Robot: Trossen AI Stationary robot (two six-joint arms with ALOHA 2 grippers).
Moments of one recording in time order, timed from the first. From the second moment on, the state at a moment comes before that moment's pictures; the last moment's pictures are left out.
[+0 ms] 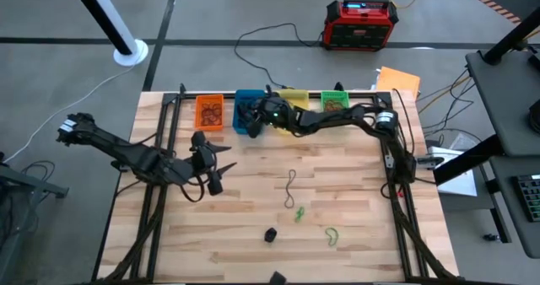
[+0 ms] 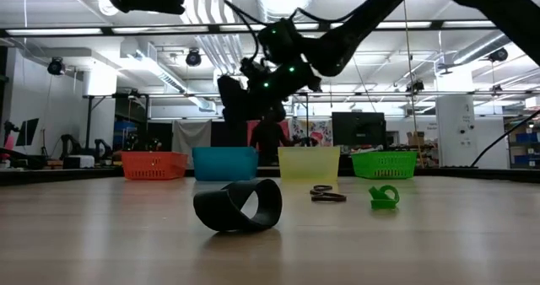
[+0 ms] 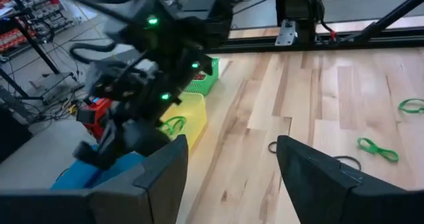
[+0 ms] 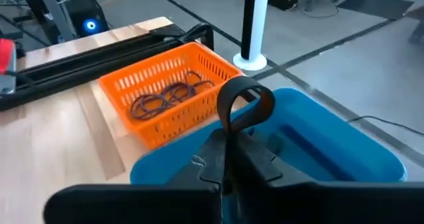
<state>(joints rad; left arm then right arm) -0.41 0.98 0.77 -0.26 -0.80 -0.14 -0.32 2.13 1.43 0.37 0.21 0.11</state>
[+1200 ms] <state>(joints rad) -0.41 1.03 0.77 -0.28 -0.78 -0.23 -0.27 2.00 1.60 -0.20 0.23 0.08</state>
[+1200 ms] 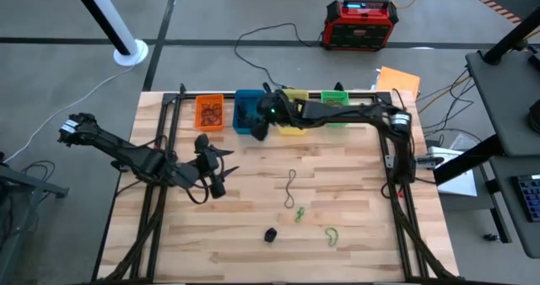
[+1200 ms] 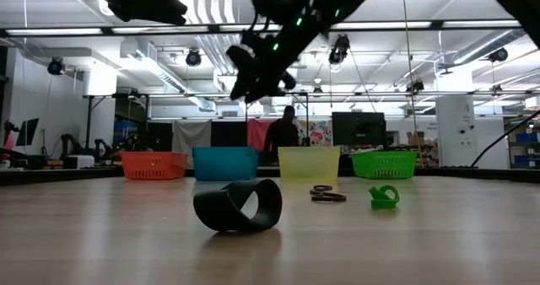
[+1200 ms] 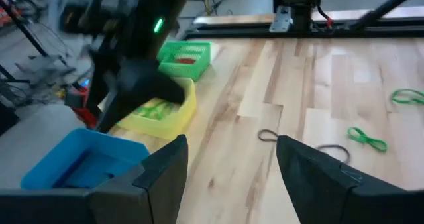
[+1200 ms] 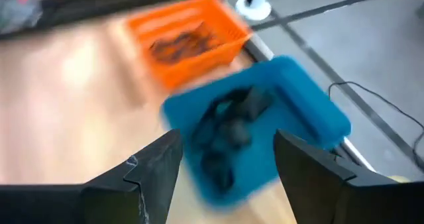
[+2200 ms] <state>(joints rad) -0.41 1.48 0.80 0.15 -0.51 -0.07 0.33 1.45 1.03 -0.19 0.24 0.19</state>
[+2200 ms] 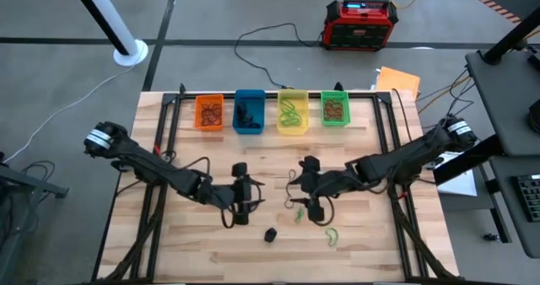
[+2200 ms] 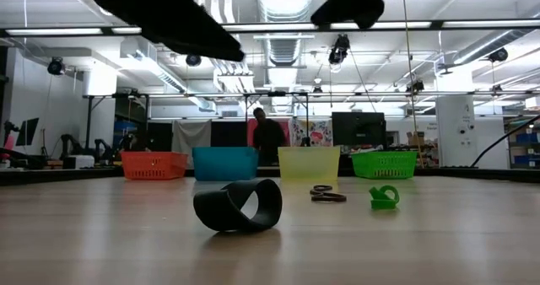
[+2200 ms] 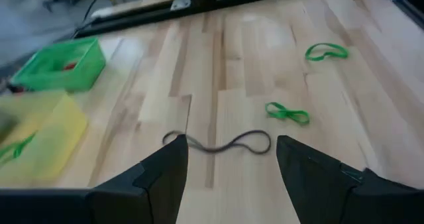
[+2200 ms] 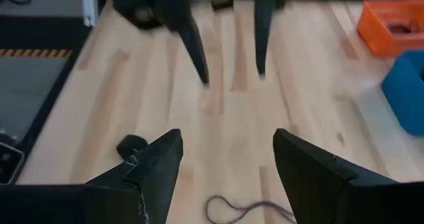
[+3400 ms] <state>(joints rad) -0.20 2.03 0.93 0.48 -0.24 0.03 0.34 1.29 0.80 0.14 0.33 0.09</state>
